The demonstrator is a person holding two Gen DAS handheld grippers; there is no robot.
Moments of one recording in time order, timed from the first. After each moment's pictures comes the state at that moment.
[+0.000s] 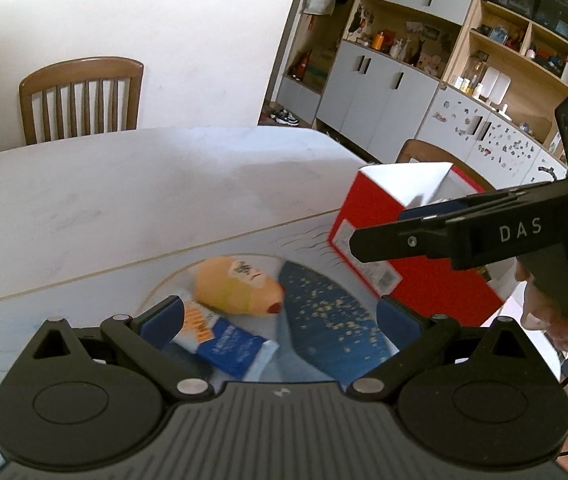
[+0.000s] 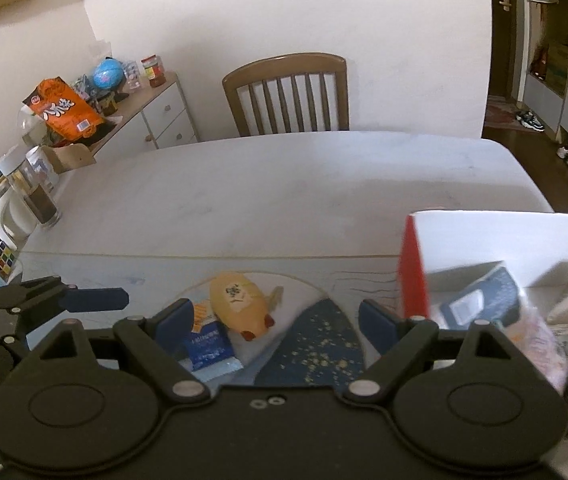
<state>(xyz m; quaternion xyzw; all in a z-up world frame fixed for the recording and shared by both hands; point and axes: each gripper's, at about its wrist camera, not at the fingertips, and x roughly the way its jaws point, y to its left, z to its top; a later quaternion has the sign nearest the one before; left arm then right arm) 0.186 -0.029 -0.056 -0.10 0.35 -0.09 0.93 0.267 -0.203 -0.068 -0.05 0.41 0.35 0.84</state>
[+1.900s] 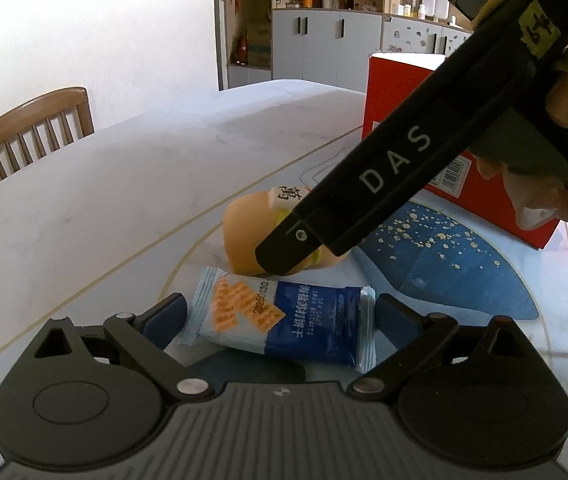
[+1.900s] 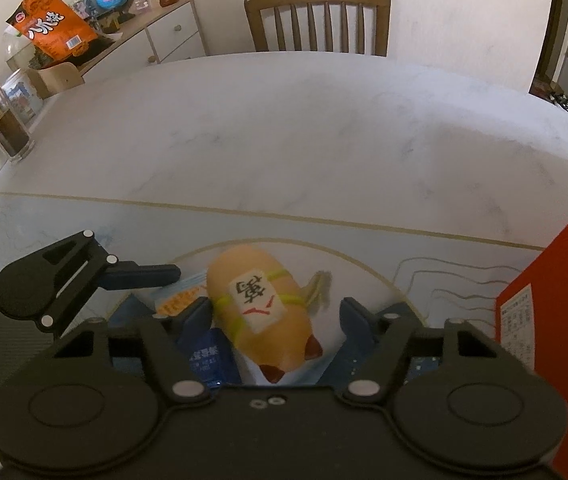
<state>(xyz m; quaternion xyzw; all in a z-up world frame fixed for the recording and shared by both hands) 0.215 -0.025 -0.149 0.06 0.34 -0.16 0.92 0.302 -0.117 -0.148 -0.12 0.47 0.37 0.79</state>
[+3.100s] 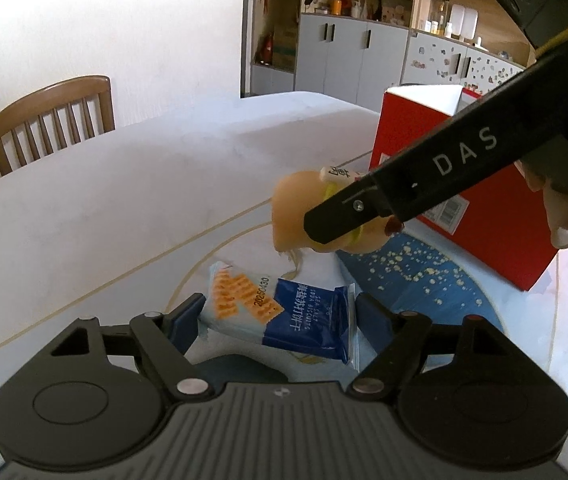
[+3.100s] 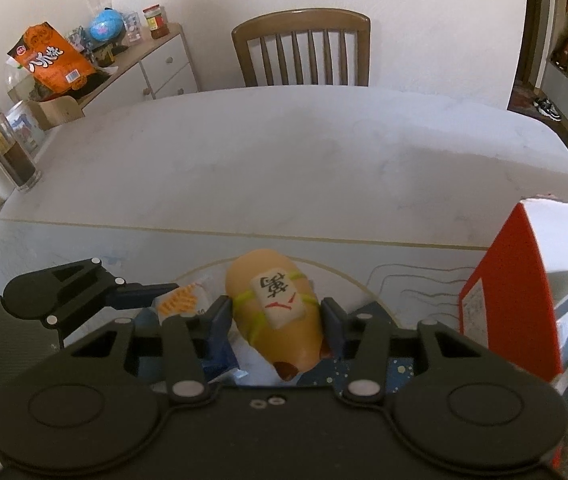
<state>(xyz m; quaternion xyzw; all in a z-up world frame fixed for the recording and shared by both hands) 0.215 -0.025 -0.117 0.02 0.35 -0.13 0.93 0.290 -0.144 -0.116 -0.09 0.44 0.35 0.82</state>
